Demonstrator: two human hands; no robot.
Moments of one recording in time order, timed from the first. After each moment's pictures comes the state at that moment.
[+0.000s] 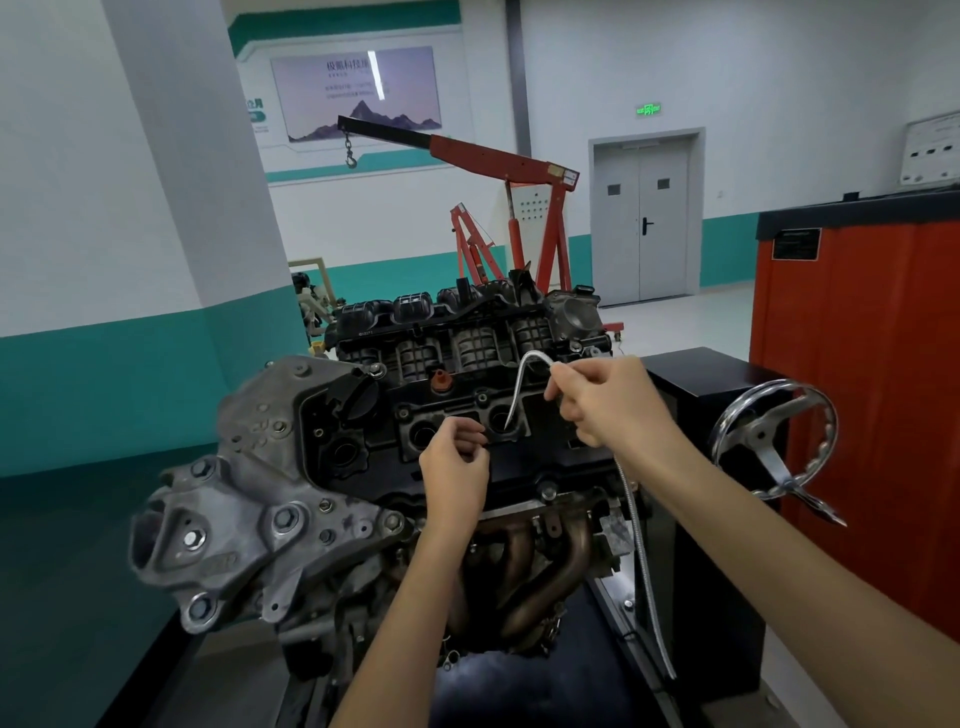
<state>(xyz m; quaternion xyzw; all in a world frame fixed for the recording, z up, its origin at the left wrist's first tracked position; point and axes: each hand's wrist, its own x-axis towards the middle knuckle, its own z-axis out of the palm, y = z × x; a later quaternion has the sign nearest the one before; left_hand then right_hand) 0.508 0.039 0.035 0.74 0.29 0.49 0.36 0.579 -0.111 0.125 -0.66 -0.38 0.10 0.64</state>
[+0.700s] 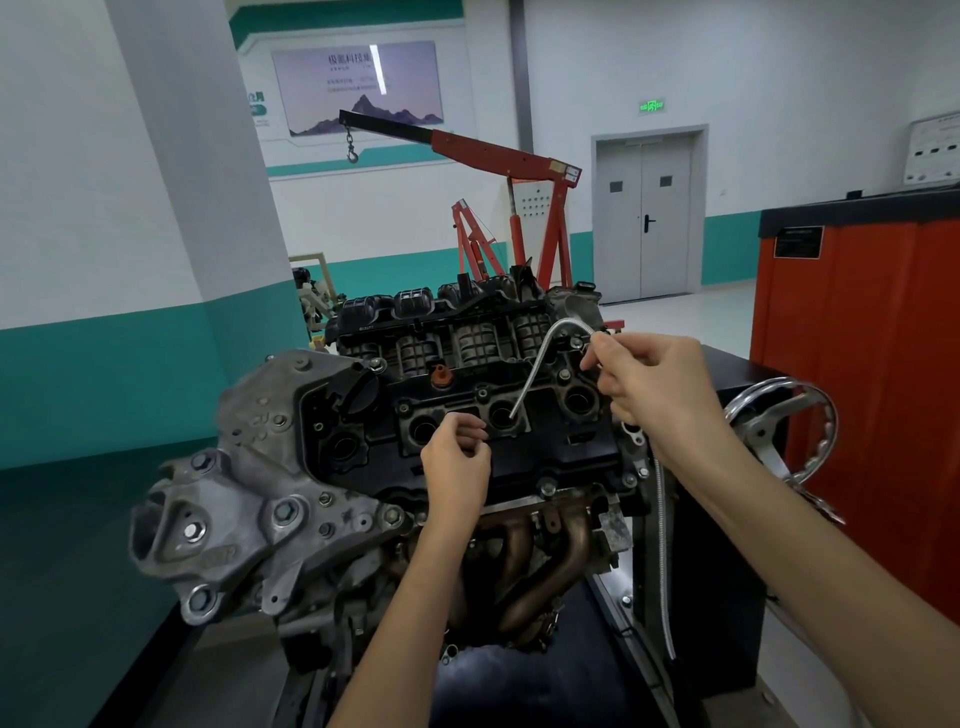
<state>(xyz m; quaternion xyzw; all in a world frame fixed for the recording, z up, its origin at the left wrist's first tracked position) 0.511 0.040 0.033 0.74 0.30 0.49 0.36 0.588 -0.135 0.130 -0.59 -0.38 0.06 0.71</state>
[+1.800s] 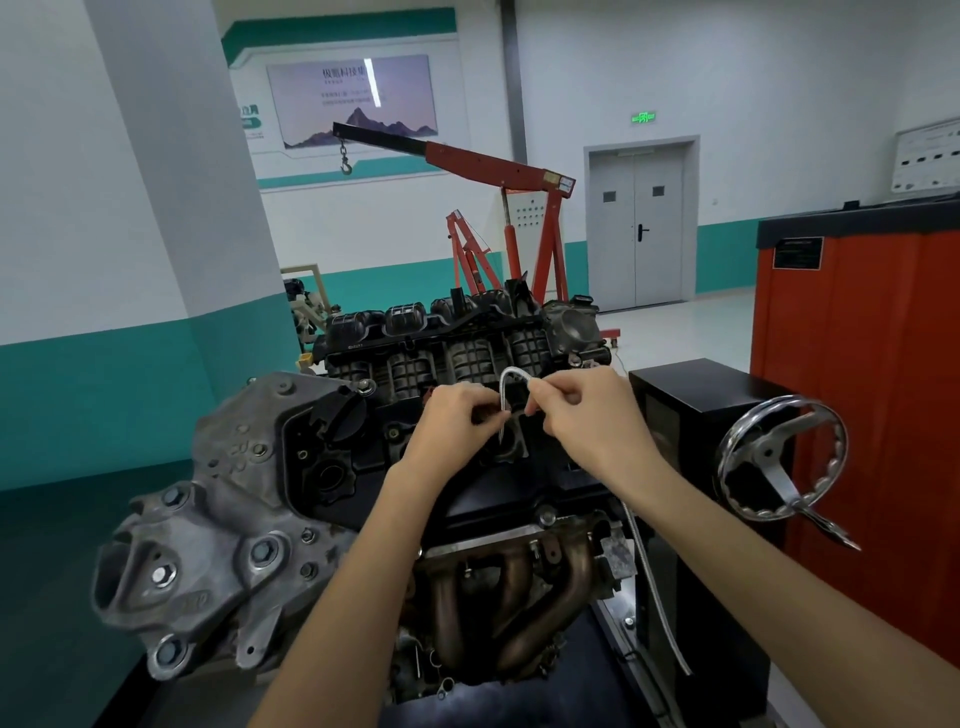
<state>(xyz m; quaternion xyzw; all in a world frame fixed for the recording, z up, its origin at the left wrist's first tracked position) 0.529 0.080 0.098 0.91 0.10 0.39 0.11 0.590 -0.086 0.125 -0.70 -0.44 -0.06 0.56</state>
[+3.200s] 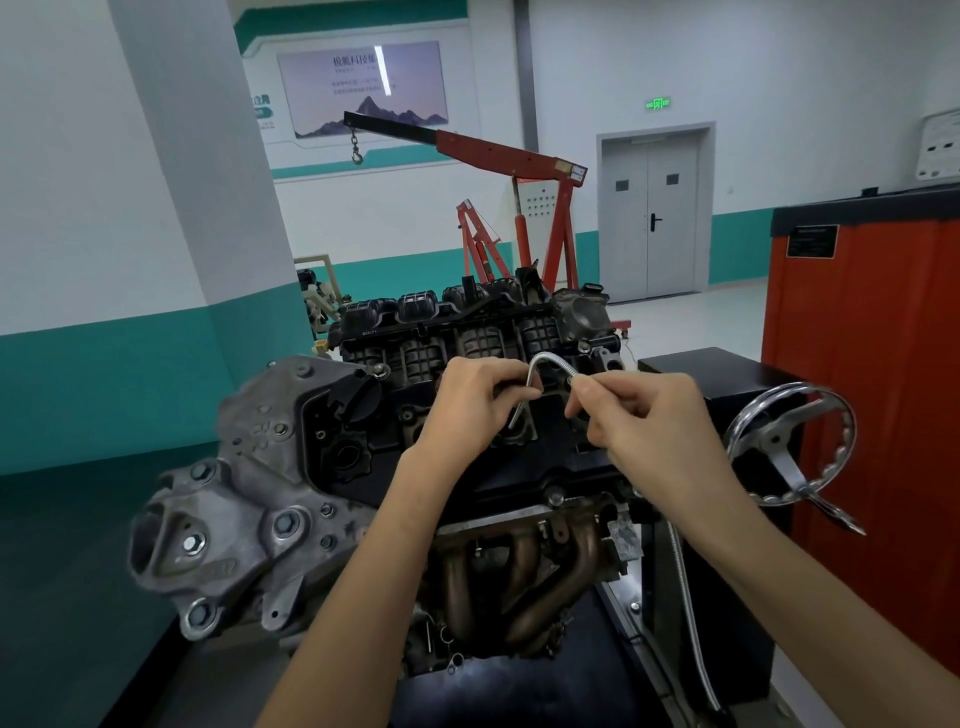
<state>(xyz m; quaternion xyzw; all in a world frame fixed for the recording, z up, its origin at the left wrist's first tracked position) 0.505 0.038 0.118 0.89 0.03 0.45 0.11 0.562 -0.139 0.117 -0.61 -0.46 -0.03 0.65</state>
